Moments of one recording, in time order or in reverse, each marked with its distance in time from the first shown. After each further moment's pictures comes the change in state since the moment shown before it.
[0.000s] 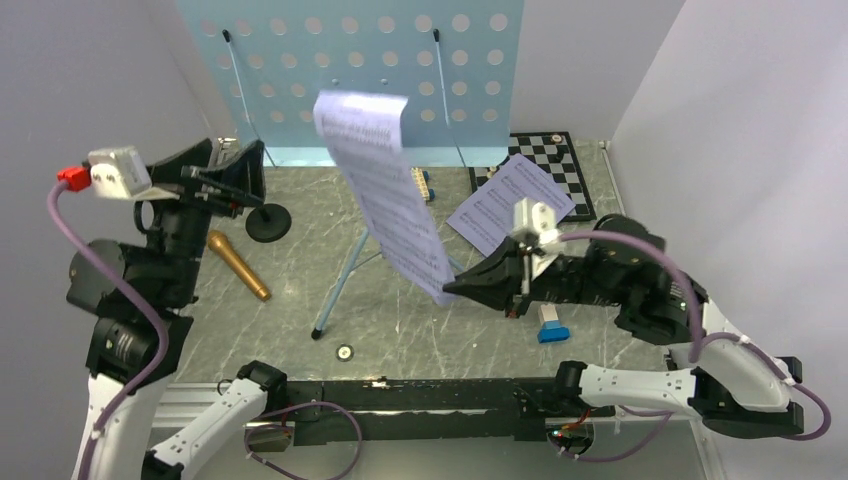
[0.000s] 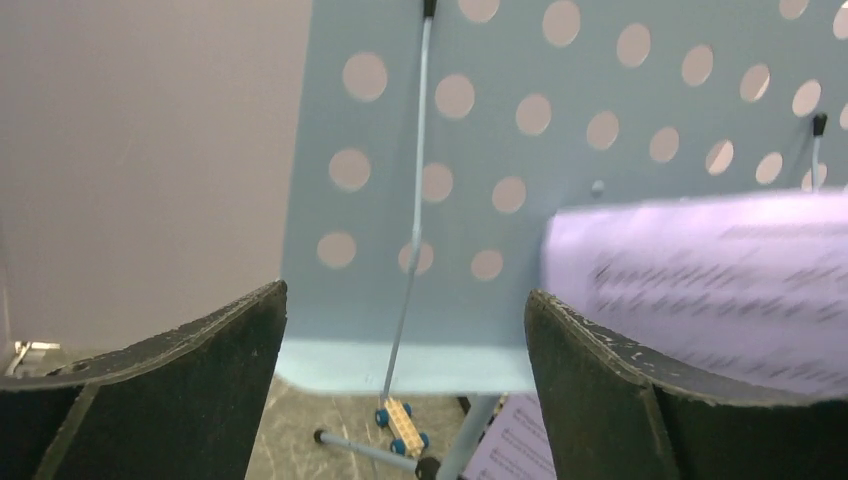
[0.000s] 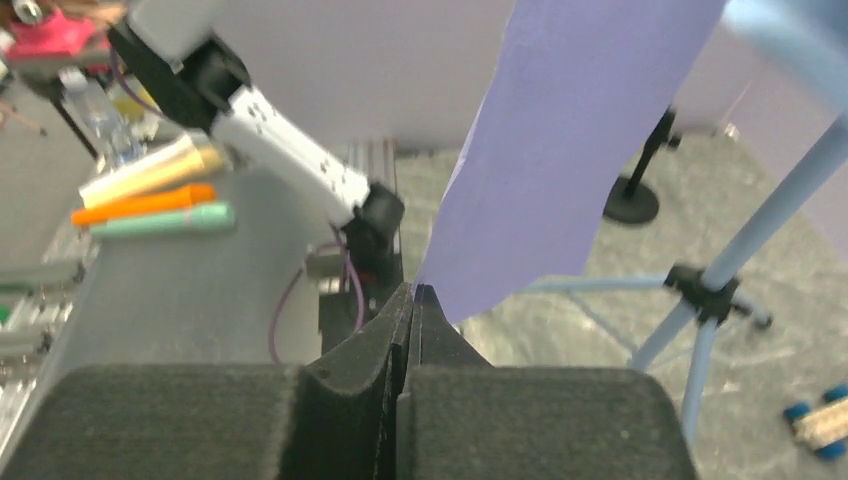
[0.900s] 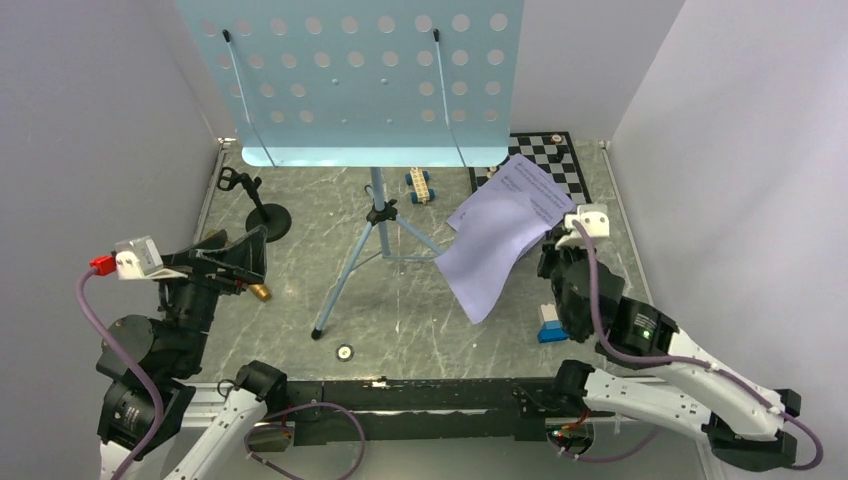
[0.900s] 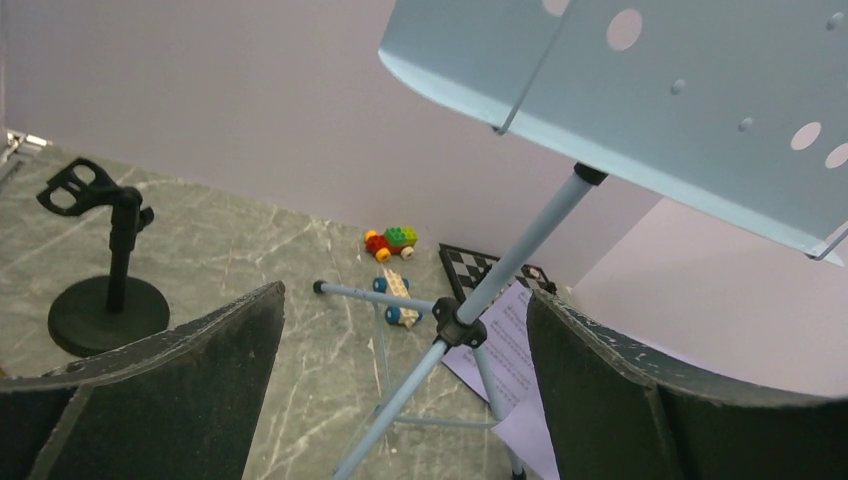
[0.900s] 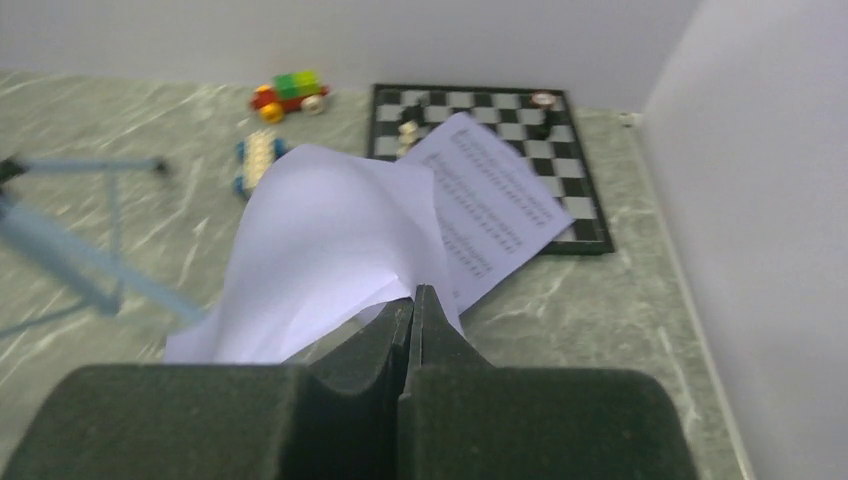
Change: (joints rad) left arm 0.000 -0.435 -0.389 -0.229 -0.064 -0.211; right arm -0.046 -0.298 -0.546 0.010 1.346 0.121
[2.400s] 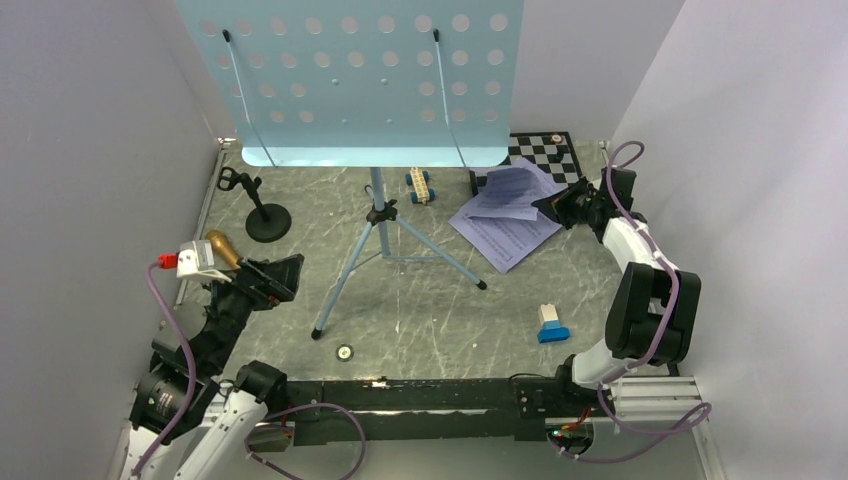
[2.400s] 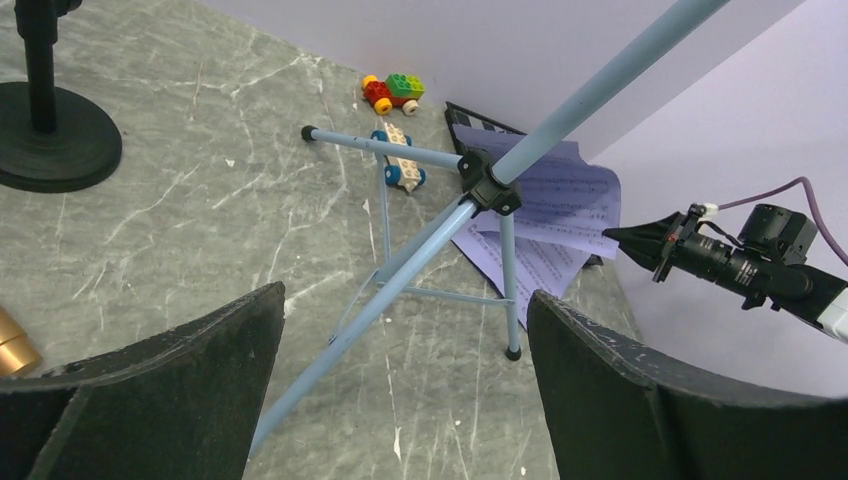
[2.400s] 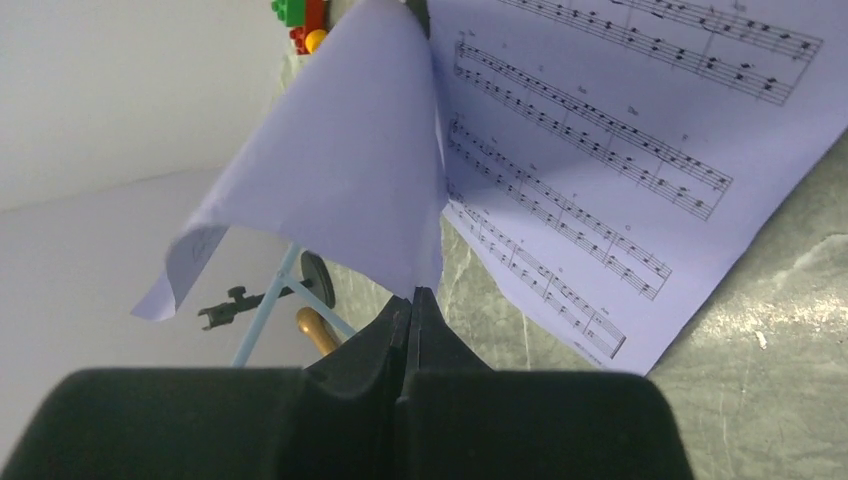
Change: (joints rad) left arm 0.000 -0.087 -0.230 -0.131 0.109 -0.169; right arm -1.325 0.948 0.077 0.366 -1.625 0.772
